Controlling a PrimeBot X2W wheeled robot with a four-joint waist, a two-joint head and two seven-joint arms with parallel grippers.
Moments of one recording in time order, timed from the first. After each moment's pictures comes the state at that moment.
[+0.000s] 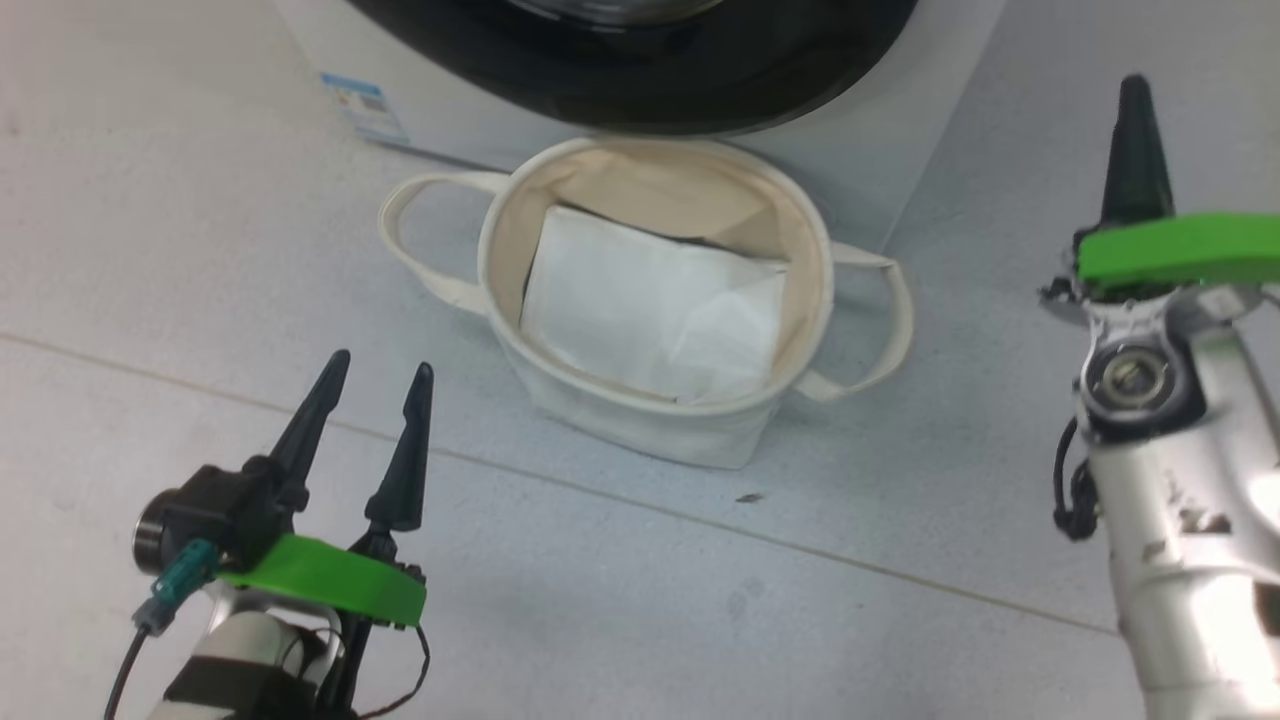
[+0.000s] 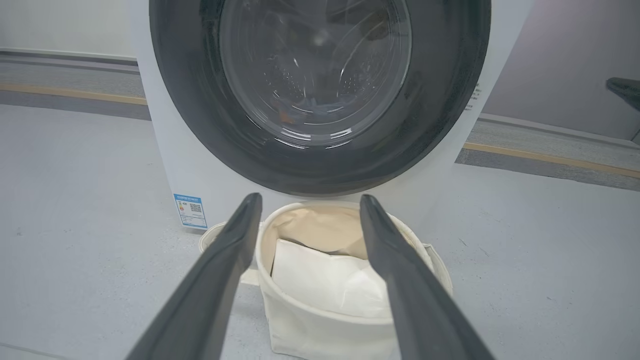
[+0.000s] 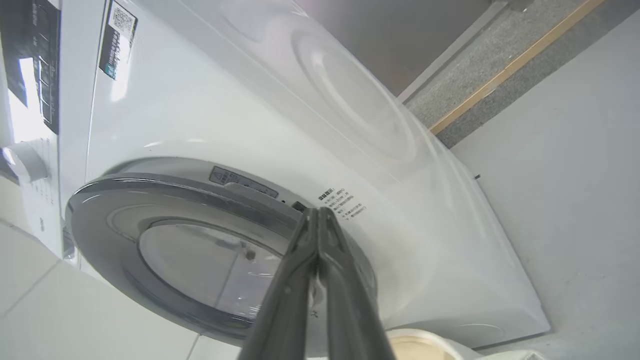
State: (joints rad) left arm -0.34 0.33 -0.37 0.17 -0.48 0.08 -0.25; right arm -0.68 -0.12 0.03 0.40 0.96 0.13 -0.19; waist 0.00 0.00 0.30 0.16
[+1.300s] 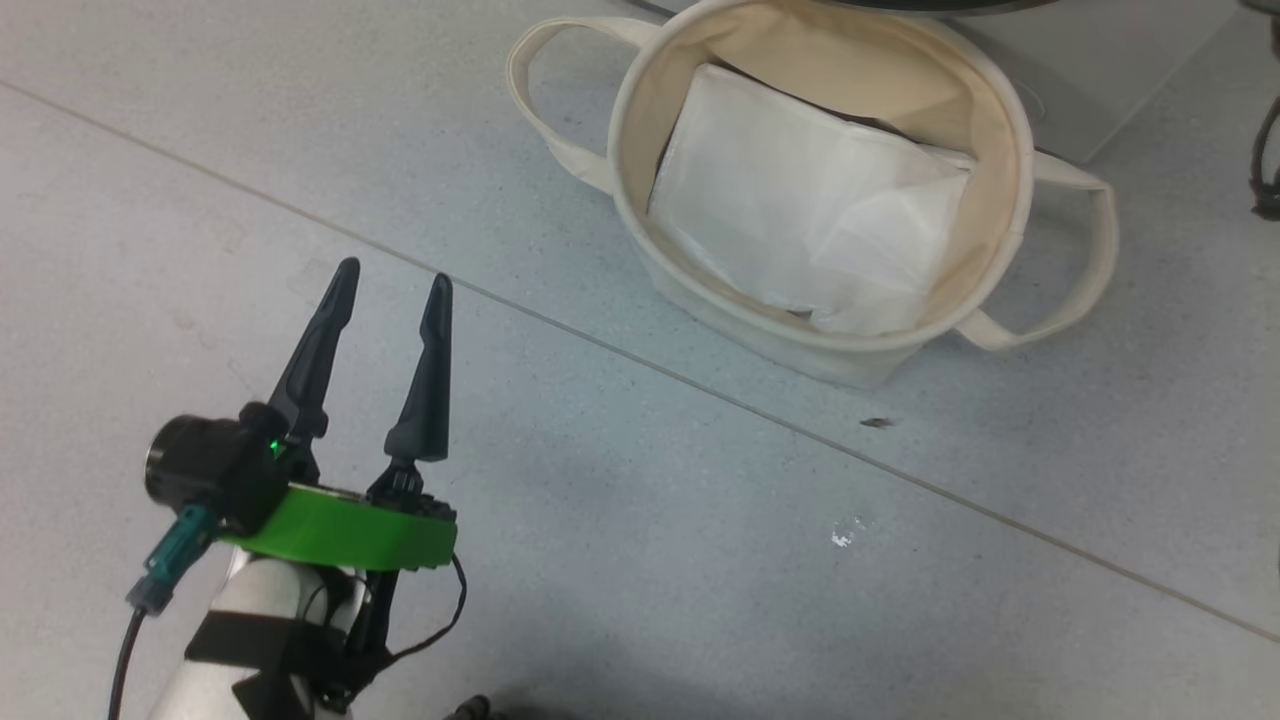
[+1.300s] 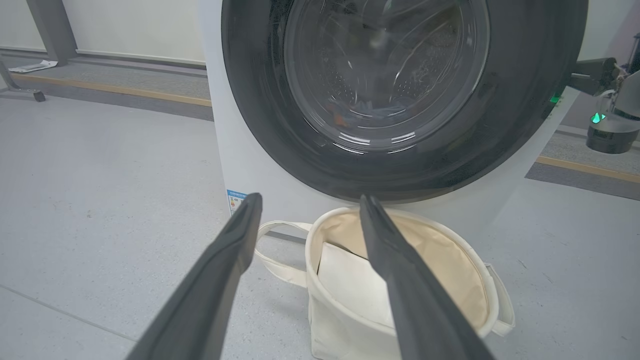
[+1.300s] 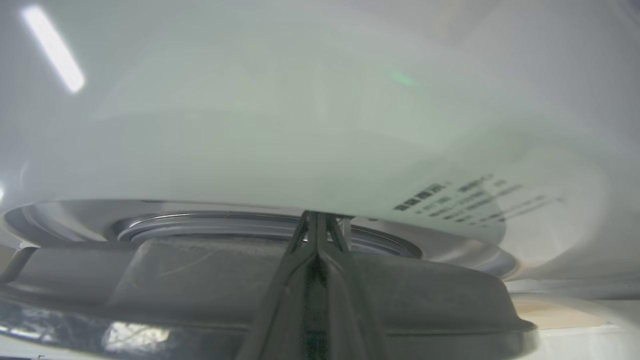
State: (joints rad) left arm -0.38 0.21 -0.28 0.07 -0.38 0.01 -0.26; right arm -1.28 -0.29 0.06 0.81 1.33 0.13 0.18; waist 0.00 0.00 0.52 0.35
